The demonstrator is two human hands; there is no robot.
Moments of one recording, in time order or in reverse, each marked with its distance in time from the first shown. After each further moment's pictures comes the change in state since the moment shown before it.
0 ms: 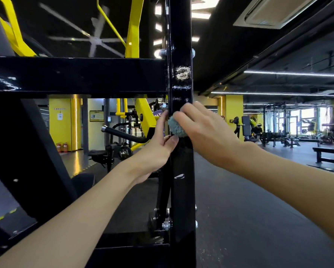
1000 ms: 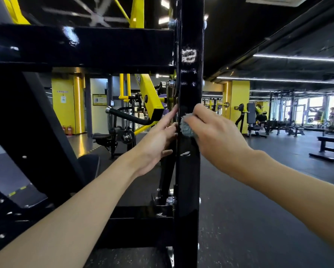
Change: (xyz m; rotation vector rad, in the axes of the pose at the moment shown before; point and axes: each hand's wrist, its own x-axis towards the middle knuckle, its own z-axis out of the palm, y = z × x) left_hand -0.012 -0.038 -0.001 -0.222 0.014 -0.058; right_hand -0.041 -0.035 0.011 0.124 -0.022 0.123
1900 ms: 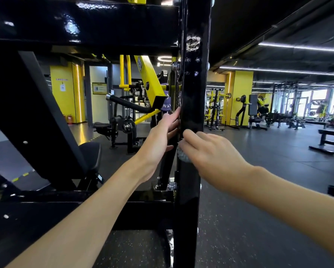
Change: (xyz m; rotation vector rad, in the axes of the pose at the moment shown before) left_hand -0.027 -0.019 0.017 0.004 0.099 0.018; right_hand -0.041 -0.034 0.010 -0.049 -0.172 -0.175
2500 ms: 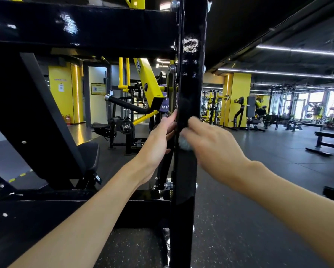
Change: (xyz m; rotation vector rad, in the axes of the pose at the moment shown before) left_hand -0.007 0.003 0.008 -0.003 0.018 0.007; right_hand 0.002 0.003 -0.007 0.032 -0.011 0.167
